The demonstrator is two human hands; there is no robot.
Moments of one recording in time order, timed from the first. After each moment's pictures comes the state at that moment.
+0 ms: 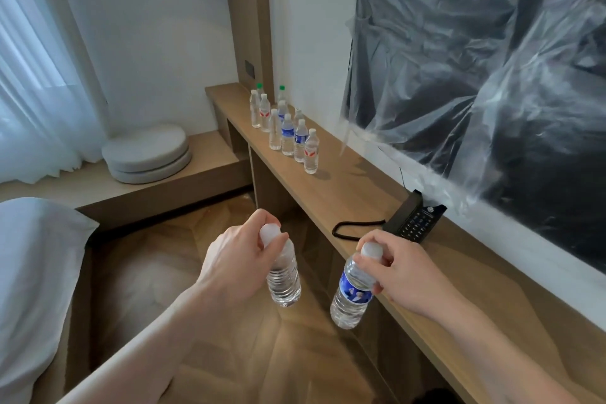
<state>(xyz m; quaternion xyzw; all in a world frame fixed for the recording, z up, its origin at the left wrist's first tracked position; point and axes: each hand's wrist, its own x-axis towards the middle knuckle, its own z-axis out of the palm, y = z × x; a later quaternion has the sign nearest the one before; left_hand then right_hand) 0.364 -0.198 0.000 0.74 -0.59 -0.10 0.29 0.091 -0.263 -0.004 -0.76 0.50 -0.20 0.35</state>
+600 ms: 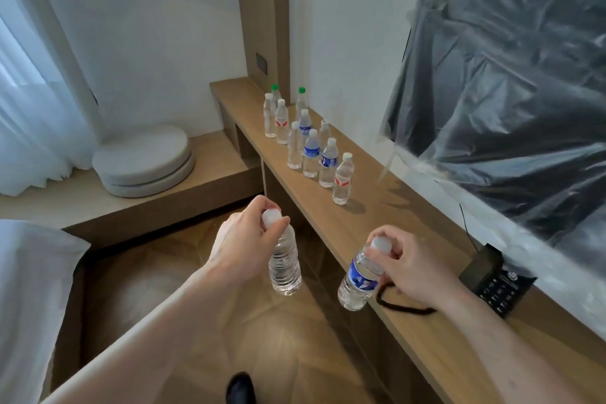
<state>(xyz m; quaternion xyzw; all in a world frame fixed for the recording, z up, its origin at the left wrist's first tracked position) 0.536 -0.464 -0.022 0.75 -0.55 -0.18 0.32 0.253 -0.525 -0.031 -0.74 0.53 -0.17 0.38</state>
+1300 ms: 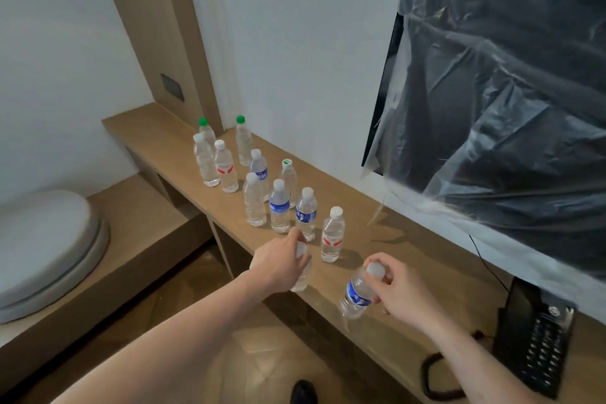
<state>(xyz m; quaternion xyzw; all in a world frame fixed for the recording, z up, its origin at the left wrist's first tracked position) 0.614 -0.824 -0.118 0.61 -0.77 -0.20 0.05 0.366 -0.744 -0.106 -0.58 0.68 -0.24 0.37</state>
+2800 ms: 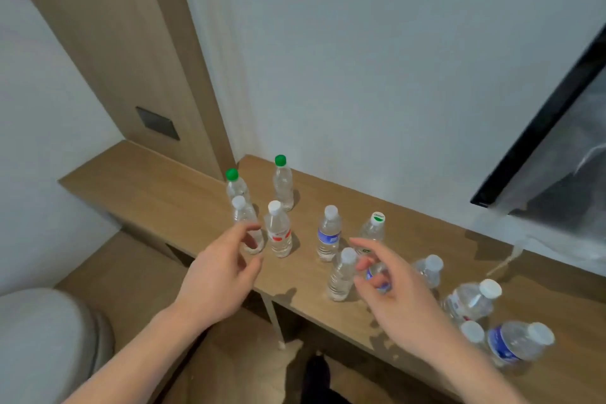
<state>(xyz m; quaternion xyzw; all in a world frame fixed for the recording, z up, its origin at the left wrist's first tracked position) 0.948 -1.109 -0.073 0.52 -0.81 -0.20 0.18 0.677 -0.987 -0.062 -0.55 0.68 -0.34 0.34</state>
